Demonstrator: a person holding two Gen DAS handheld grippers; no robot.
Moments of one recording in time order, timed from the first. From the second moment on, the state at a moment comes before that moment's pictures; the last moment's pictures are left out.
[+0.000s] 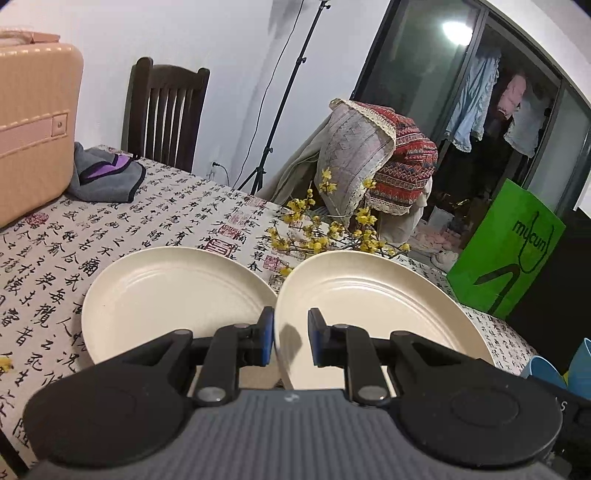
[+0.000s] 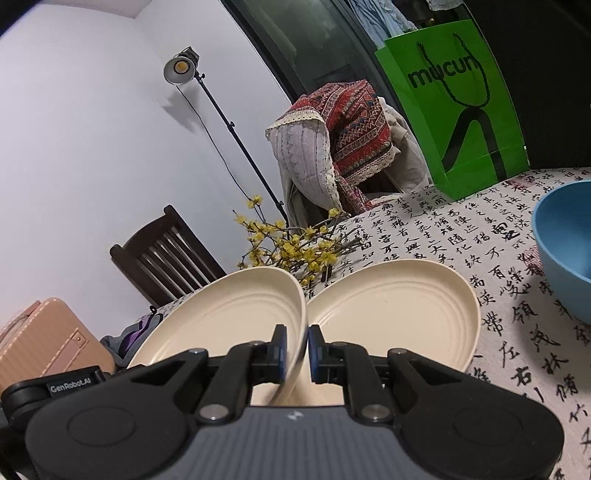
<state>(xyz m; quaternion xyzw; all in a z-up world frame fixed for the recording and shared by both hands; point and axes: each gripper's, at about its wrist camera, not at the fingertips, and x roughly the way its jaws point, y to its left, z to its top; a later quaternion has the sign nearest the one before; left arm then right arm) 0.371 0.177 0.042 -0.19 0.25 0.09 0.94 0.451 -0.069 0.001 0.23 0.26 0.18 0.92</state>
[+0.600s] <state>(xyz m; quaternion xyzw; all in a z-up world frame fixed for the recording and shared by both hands) 0.325 0.156 0.058 -0.18 0.24 0.07 0.95 0.409 -0.089 0.015 0.22 0.25 0.18 0.92</state>
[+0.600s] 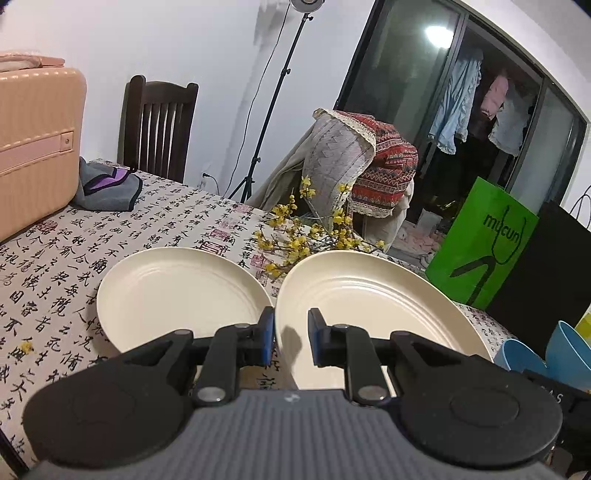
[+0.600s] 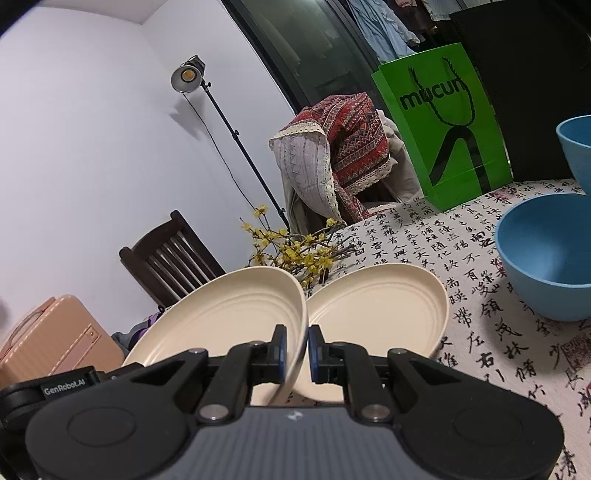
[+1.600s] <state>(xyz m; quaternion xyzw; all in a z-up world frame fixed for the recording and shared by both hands) 0.256 0.122 0.070 -0.17 0.21 0.04 0.96 0.335 -0.126 0.026 0.22 0.23 0.18 0.93</state>
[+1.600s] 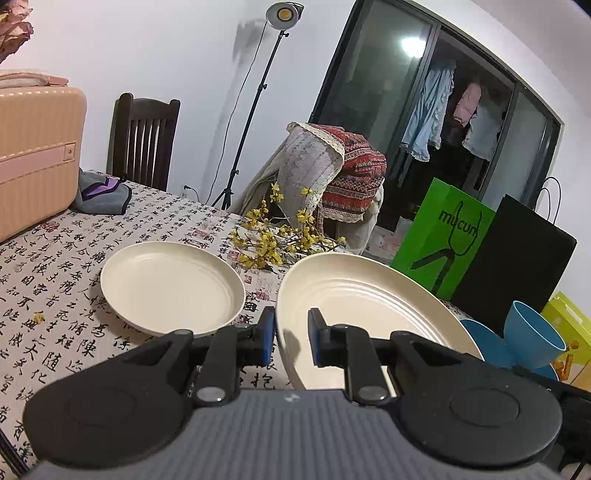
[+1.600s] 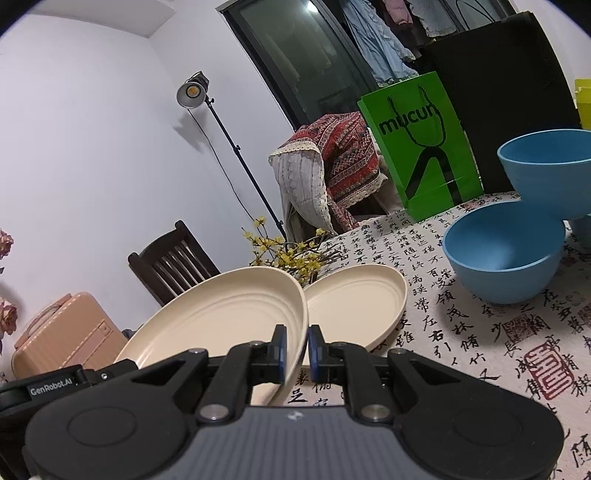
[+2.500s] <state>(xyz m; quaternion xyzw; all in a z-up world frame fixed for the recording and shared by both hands) 0.221 0.090 0.067 -0.16 0.20 0.00 0.97 0.288 -0.163 0.027 0.21 0.21 0.16 0.94</state>
